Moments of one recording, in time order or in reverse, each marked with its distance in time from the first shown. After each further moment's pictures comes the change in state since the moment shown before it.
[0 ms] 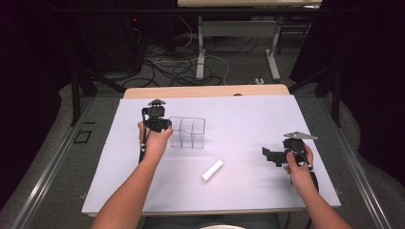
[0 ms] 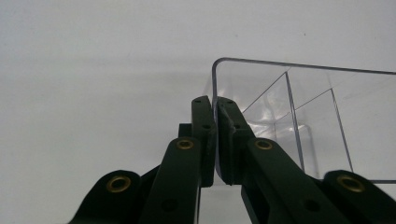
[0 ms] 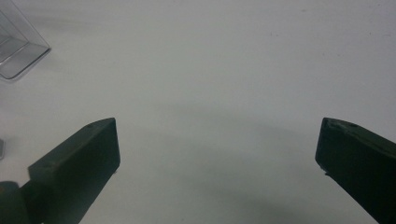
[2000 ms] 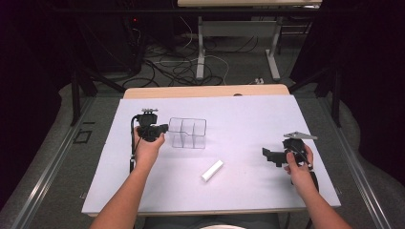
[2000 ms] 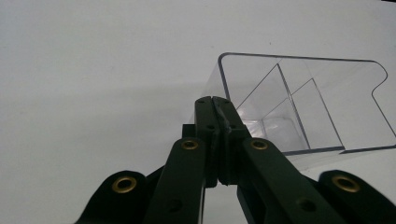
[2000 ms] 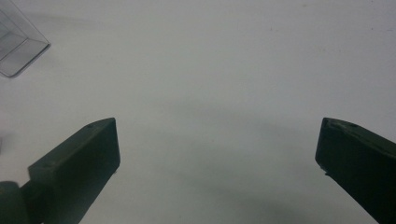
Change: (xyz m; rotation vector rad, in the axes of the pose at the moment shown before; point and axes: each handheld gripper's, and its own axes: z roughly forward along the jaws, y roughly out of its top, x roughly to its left) left arm 0.029 -0.024 -0.007 -0.113 -0.165 0.068; right arm -0.001 -0.001 0.001 0.016 0.001 0.001
